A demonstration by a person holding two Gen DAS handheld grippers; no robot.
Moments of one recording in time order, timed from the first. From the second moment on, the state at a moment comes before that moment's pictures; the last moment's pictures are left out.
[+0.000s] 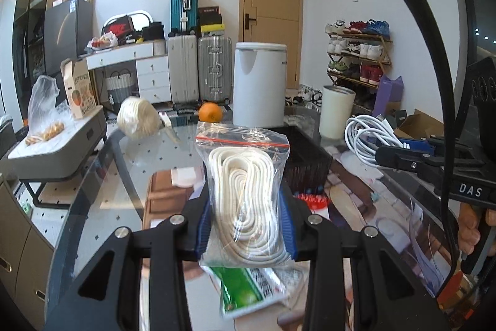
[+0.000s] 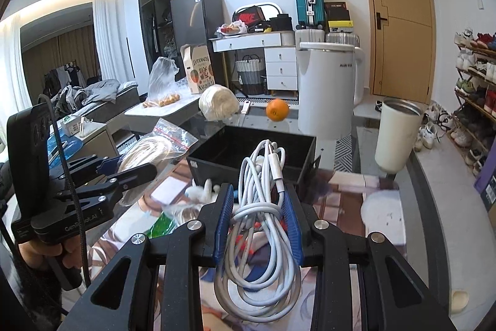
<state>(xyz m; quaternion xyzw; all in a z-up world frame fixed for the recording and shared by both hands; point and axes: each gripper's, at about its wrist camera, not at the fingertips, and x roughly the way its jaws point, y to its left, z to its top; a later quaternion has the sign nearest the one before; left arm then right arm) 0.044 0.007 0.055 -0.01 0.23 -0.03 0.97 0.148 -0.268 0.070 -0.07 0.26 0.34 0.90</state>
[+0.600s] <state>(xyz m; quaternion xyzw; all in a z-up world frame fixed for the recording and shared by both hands) 0.088 0.012 0.070 0.01 0.22 -0.02 0.98 0.191 -0.238 0.077 -0.08 0.25 0.36 0.89</state>
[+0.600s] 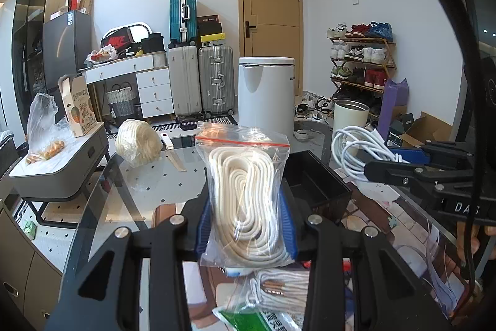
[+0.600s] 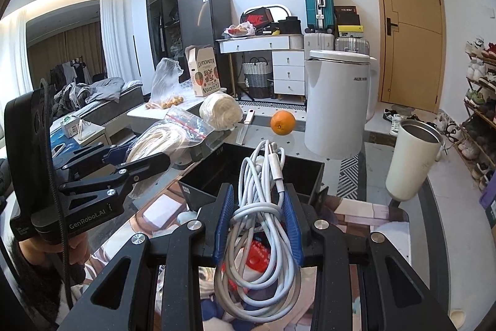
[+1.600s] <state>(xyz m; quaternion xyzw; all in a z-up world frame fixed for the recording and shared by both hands) 0.161 0.014 0.050 0.00 0.25 -0.06 0.97 0.268 -0.199 0.047 -0.10 0.29 0.37 0.88</state>
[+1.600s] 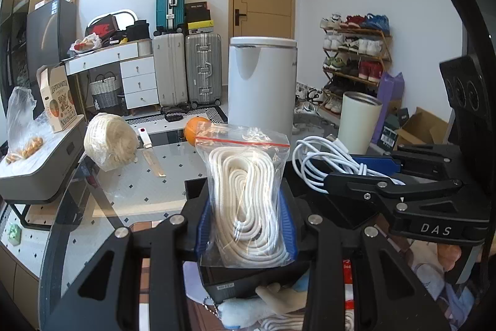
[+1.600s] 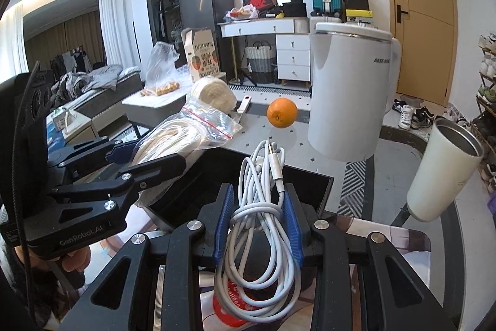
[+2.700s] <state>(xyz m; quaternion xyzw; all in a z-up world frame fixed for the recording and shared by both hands) 0.181 0.011 0.029 0.01 0.31 -0.07 0.95 0.290 -0.184 0.037 -0.13 0.30 0.36 0.87</state>
